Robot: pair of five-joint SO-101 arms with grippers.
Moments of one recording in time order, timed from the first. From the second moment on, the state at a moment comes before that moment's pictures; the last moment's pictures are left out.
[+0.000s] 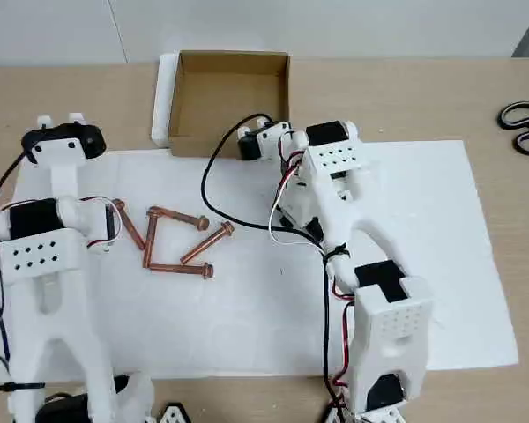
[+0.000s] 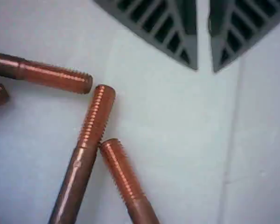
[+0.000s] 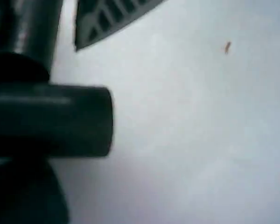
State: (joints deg) left arm -18.4 -24.0 26.6 82.1 -1.8; right arm -17.1 26.5 -16.7 87.2 26.9
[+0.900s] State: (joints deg) left arm -18.4 -24.0 26.9 81.1 -1.8; right arm -15.3 32.4 -18.4 90.9 32.8
